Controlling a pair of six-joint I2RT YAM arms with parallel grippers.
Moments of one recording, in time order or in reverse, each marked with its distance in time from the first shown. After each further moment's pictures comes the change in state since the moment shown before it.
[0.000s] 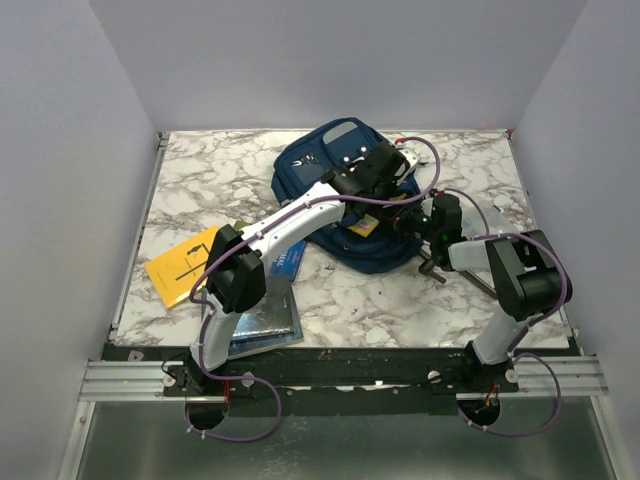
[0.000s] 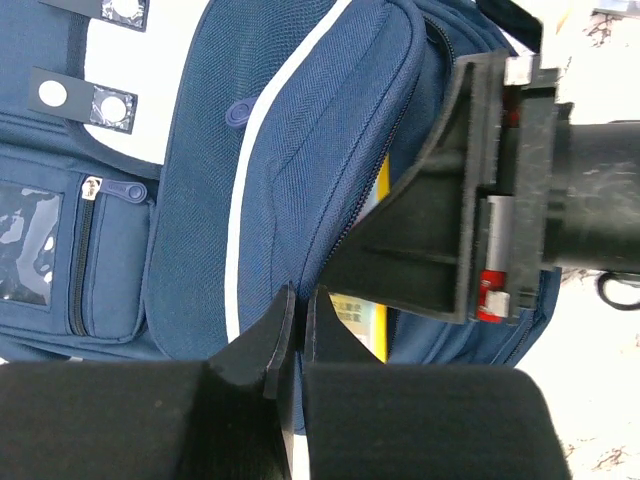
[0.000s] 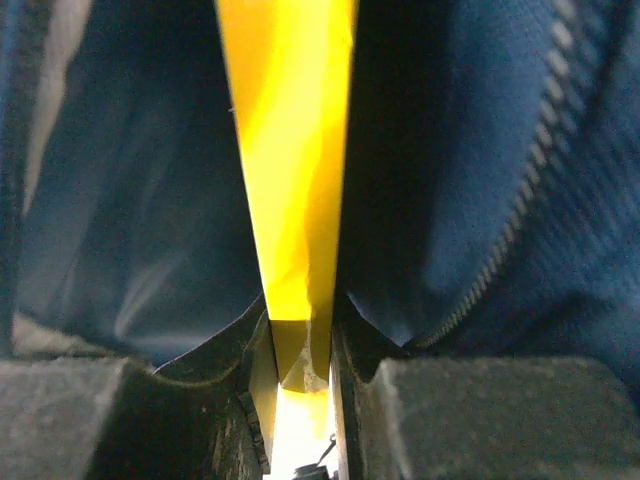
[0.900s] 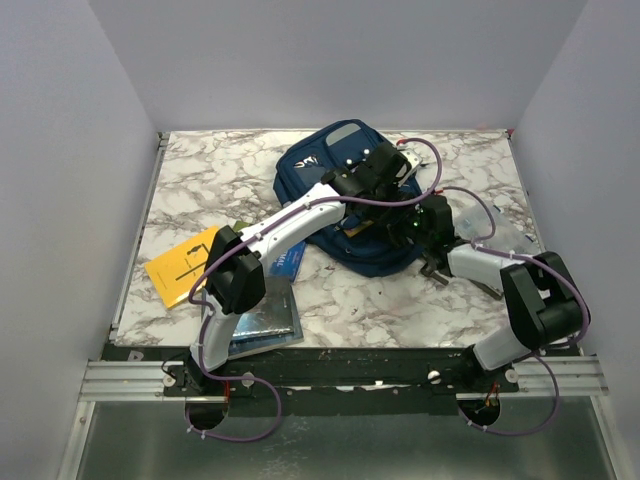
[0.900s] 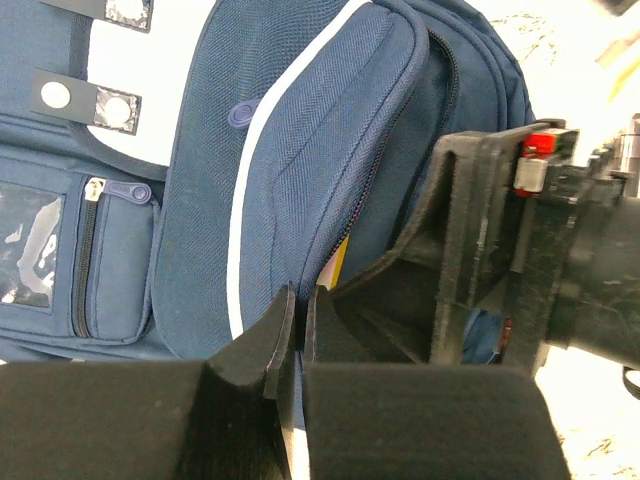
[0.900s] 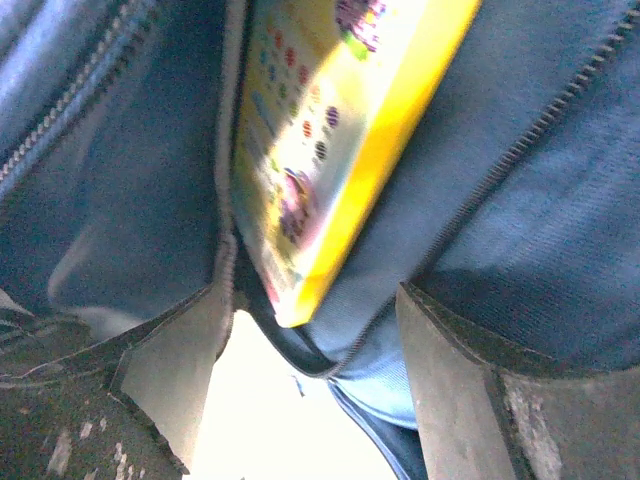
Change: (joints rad) left arm -0.009 -0.008 0.001 -0.011 0.008 -0.003; right arm 0.130 -0.203 0.017 -0.390 0.335 -0.218
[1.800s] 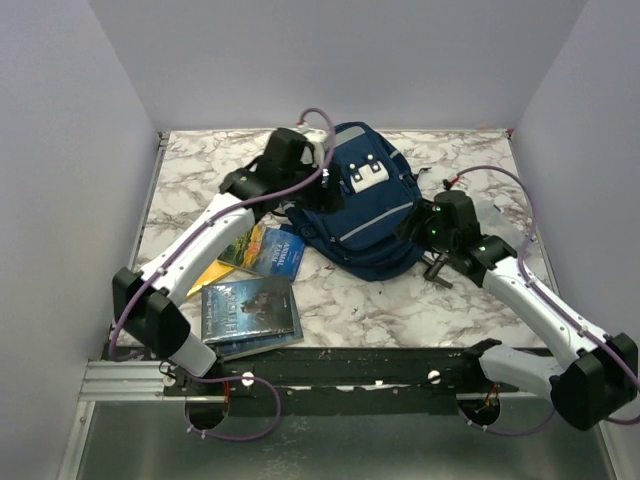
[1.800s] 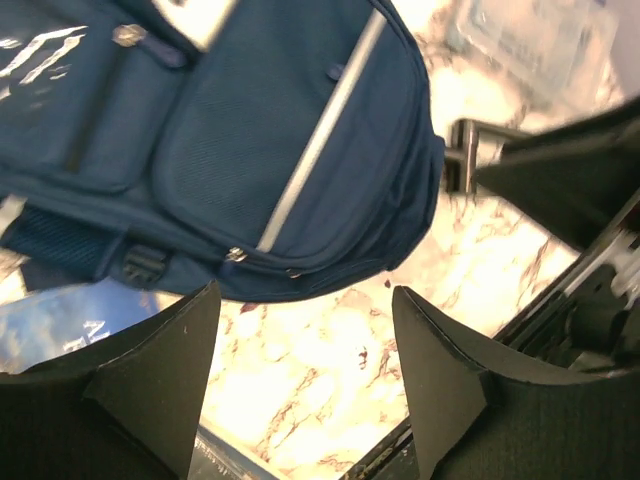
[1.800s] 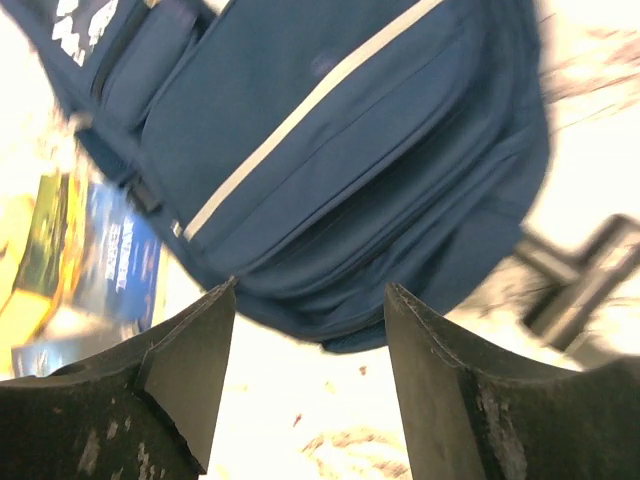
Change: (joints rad) left arm 0.225 -0.470 -0.446 0.073 0.408 -0.292; right arm 0.044 -0.445 0.177 -0.765 0.319 -0.497
